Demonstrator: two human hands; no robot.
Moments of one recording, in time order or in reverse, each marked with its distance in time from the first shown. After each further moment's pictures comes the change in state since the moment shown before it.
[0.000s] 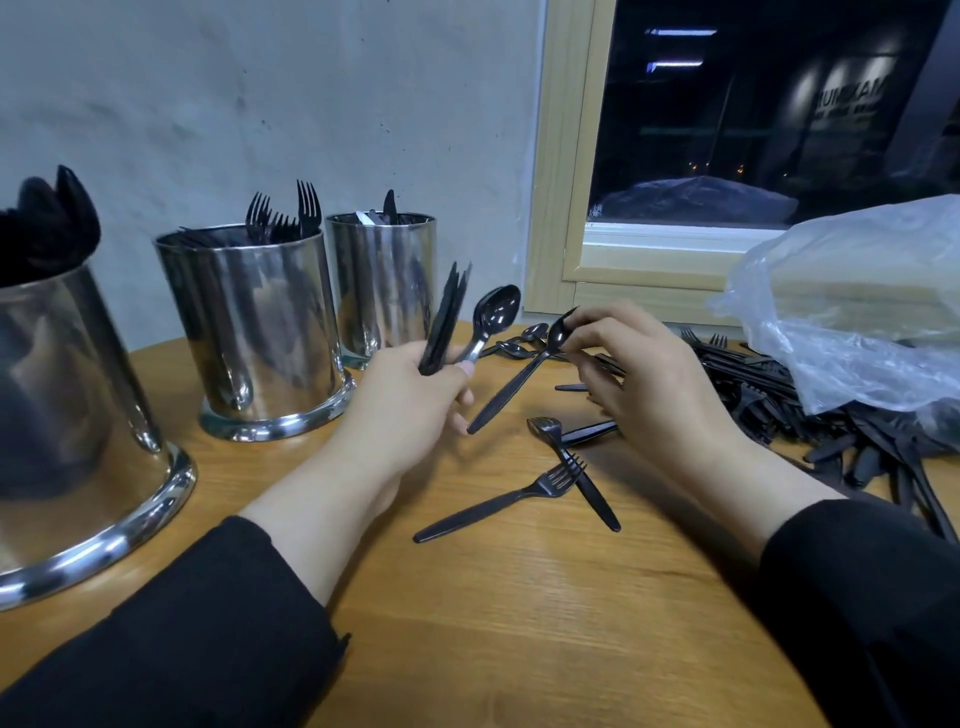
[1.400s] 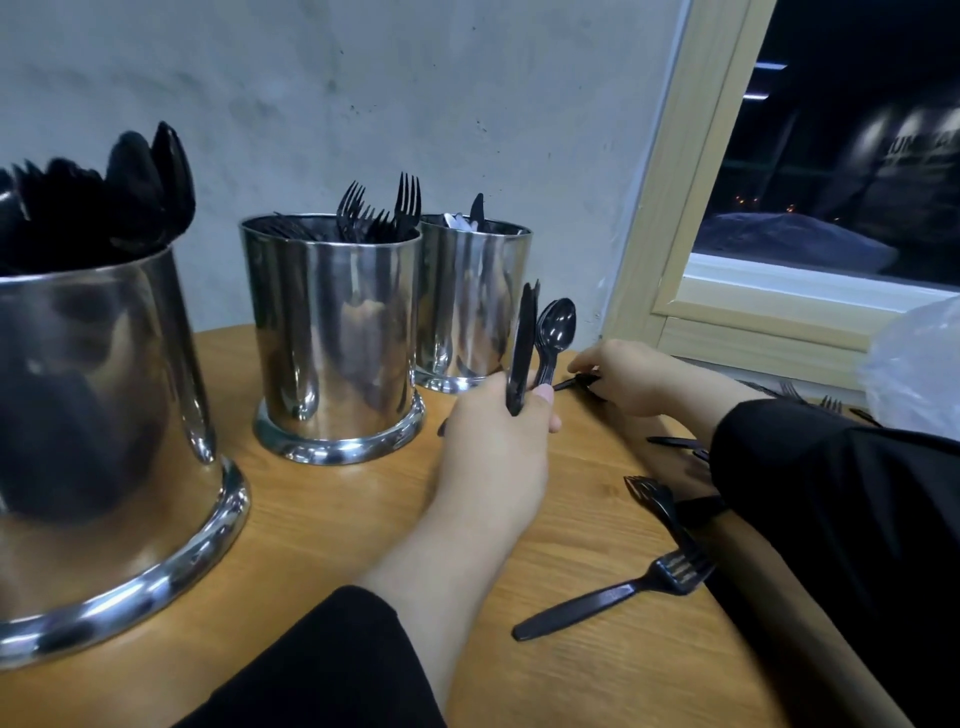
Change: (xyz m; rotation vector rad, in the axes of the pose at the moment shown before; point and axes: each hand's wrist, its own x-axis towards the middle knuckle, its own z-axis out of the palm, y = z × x) left_hand 0.037 -0.040 0.009 -0.130 0.188 0.037; right_hand 0.110 0.073 0.128 -0.312 -0.872 0.307
